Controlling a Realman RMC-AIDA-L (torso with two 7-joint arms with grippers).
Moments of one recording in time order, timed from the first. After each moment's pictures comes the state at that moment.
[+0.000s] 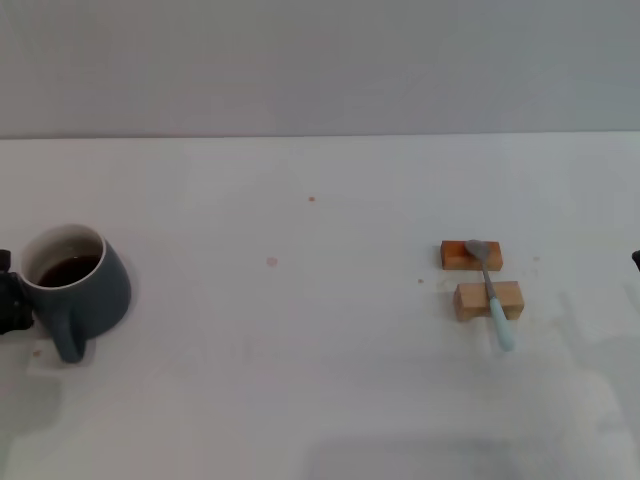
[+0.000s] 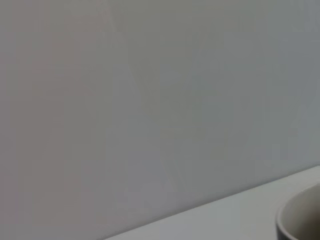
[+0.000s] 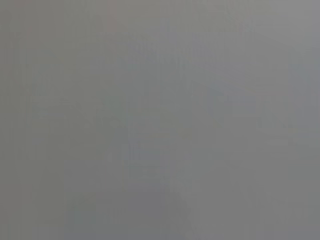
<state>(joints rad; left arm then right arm) -0.29 -2.07 -0.75 -0.13 2.13 1.12 0.20 0.14 2.09 0.37 0.41 -2.01 -1.73 -0.07</state>
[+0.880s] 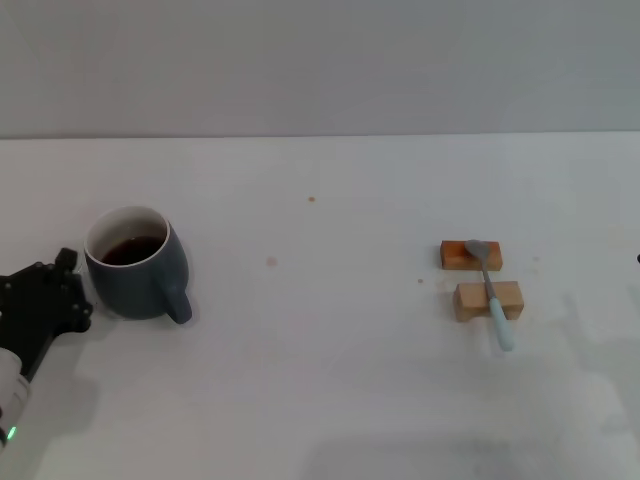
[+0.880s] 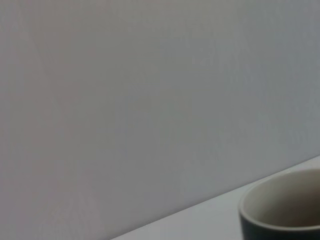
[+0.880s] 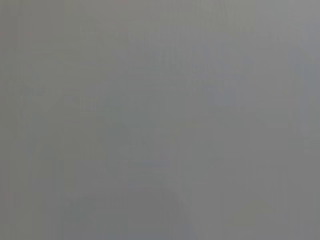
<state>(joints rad) -0.30 -2.07 -0.61 -0.18 2.13 1.11 0.20 0.13 2.09 0.37 0.40 -2.01 -1.73 -0.07</state>
